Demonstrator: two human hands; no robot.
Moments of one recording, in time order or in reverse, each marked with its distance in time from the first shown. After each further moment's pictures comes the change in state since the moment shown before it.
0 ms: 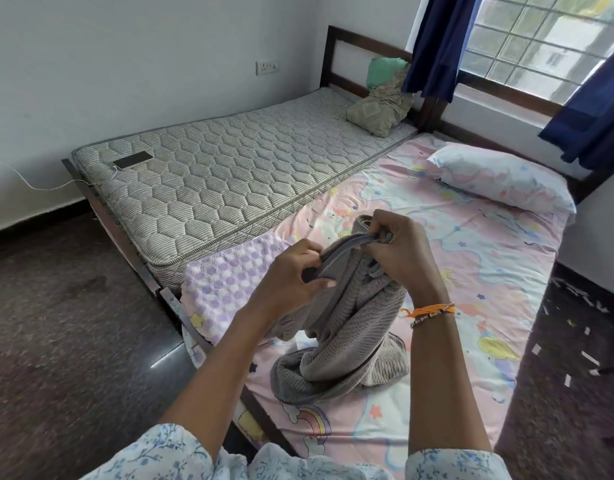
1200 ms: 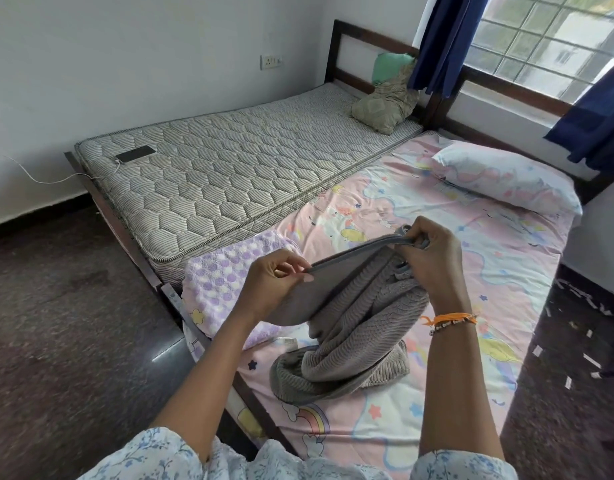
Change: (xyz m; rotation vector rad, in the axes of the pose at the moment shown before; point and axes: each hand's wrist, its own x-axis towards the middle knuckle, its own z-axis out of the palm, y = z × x) left_hand -0.011 -0.017 -0.008 -0.310 0.178 -0.341; right_hand 0.000 0.039 -0.010 0.085 0.171 0.192
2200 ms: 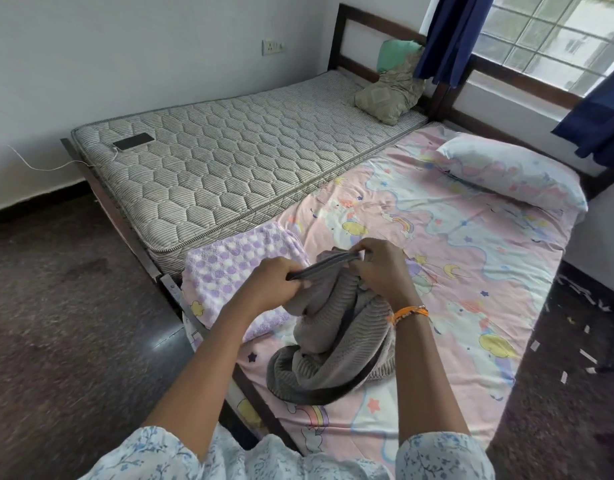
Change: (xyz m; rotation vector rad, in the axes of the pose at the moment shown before) left_hand 0.005 0.013 -0.008 0.483 -0.335 -0.210; right_hand -0.007 -0.001 0.060 -0.183 -0.336 0.068
